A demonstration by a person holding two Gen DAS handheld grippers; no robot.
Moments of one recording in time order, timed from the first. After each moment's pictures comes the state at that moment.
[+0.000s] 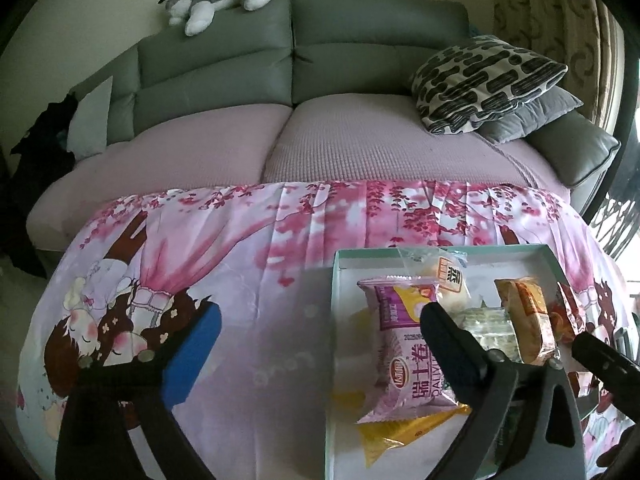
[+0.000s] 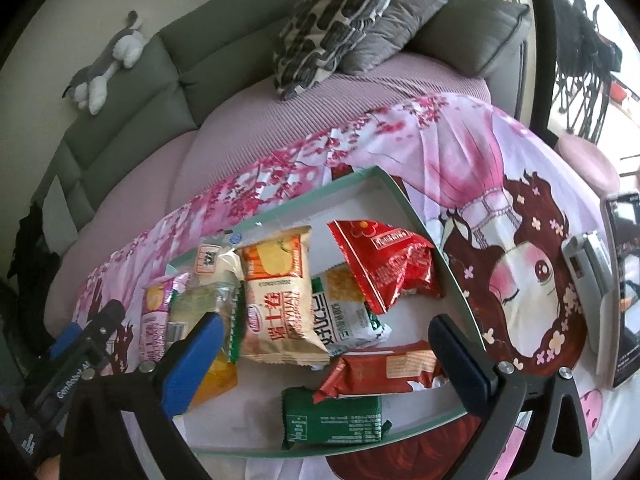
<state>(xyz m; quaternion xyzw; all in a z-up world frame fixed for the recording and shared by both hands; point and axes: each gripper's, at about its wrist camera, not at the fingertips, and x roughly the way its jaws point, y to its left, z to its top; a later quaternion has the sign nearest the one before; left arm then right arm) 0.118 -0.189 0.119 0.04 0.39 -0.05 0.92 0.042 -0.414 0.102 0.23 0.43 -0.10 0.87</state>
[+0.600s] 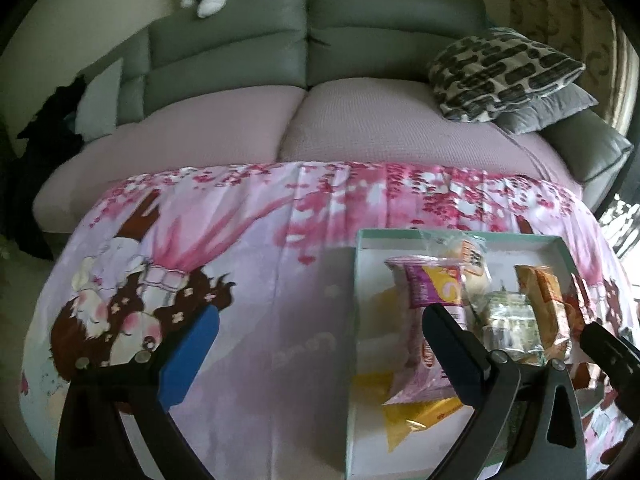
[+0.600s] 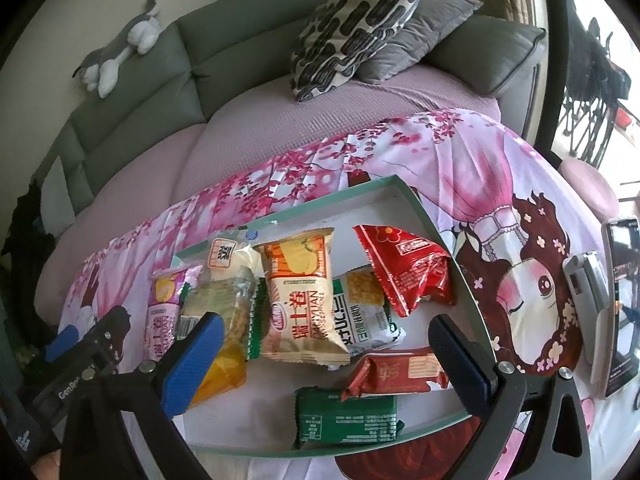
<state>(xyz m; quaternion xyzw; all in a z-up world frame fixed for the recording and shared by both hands) 0.116 -0.174 0.115 0.04 0.42 -0.02 0.91 0.048 -0.391 0.111 0.19 0.44 -0.10 0.87</state>
